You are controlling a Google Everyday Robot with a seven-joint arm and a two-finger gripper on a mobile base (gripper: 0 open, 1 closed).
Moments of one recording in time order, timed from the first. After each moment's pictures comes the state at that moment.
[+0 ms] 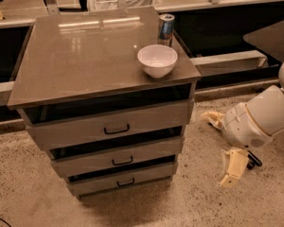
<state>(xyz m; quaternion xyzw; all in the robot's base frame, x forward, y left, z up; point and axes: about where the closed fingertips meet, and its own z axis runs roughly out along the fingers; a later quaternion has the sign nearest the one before) 0.402 -0.160 0.783 -0.68 0.68 0.19 0.21</state>
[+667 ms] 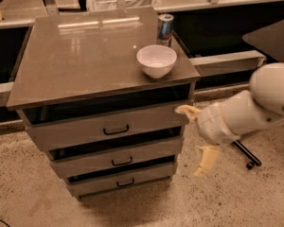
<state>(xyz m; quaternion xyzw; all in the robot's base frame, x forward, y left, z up) 0.443 -0.115 0.762 -0.72 0.62 0.16 0.28</state>
